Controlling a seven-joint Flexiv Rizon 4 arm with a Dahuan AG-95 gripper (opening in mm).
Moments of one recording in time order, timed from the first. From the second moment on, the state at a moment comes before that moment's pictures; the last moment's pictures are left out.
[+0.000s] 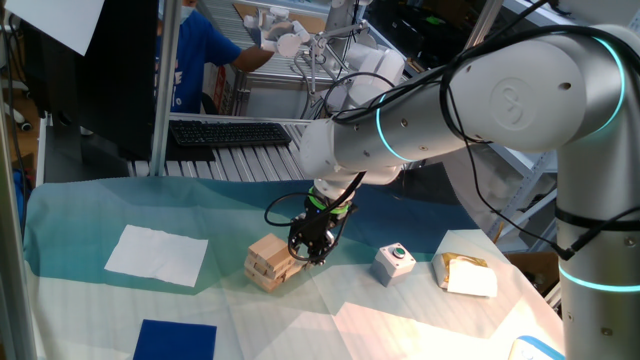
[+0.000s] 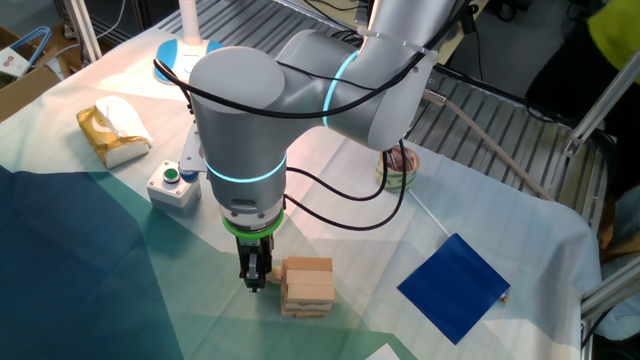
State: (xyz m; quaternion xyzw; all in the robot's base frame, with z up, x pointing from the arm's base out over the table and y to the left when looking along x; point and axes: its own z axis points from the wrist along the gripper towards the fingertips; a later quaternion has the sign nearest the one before) arm 0.620 0.026 0.014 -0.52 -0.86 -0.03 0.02
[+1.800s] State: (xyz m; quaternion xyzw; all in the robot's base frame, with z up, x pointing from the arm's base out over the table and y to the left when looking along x) arm 0.619 0.025 0.013 -0.52 -0.86 -0.04 0.01
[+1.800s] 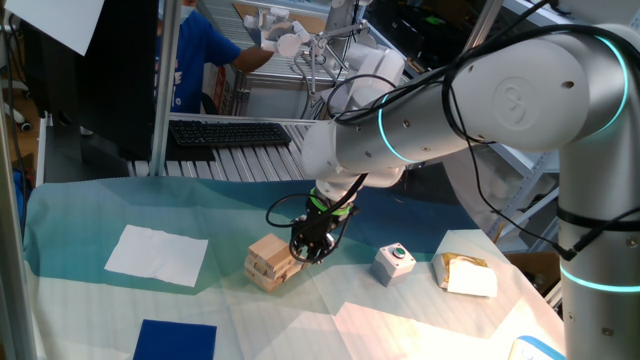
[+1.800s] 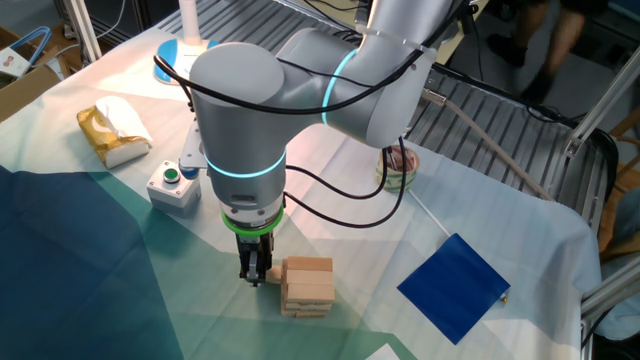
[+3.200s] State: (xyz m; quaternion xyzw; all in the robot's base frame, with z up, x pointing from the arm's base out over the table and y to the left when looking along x) arm 0.618 0.022 0.014 -0.51 -0.86 -0.04 0.01
